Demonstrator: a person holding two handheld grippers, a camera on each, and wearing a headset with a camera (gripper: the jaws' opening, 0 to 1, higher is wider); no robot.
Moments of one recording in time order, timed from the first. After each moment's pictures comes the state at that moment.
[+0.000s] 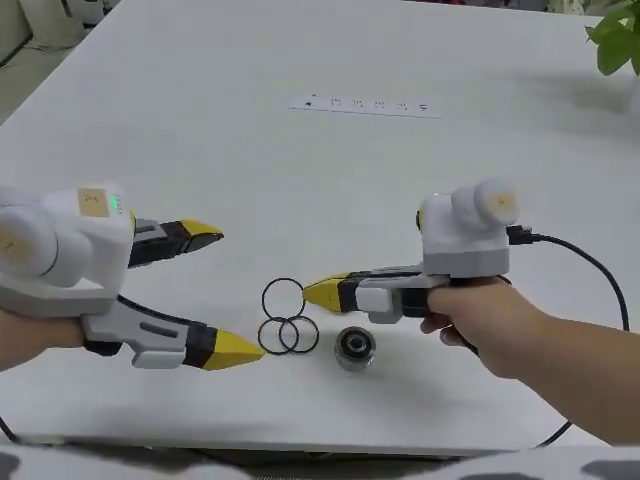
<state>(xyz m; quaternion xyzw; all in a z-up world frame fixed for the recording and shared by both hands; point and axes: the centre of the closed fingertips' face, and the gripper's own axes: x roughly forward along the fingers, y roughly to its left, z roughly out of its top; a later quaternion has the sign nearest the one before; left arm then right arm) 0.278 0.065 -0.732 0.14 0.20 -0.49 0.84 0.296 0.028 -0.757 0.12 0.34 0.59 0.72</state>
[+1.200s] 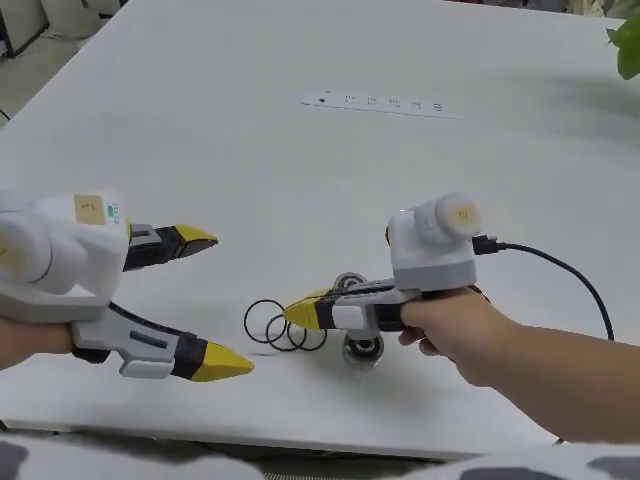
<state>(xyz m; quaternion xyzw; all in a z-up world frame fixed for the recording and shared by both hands) 0.265 0.076 -0.740 0.15 0.22 -0.48 0.83 0.282 0.053 -0.783 0.09 0.37 0.61 0.70</state>
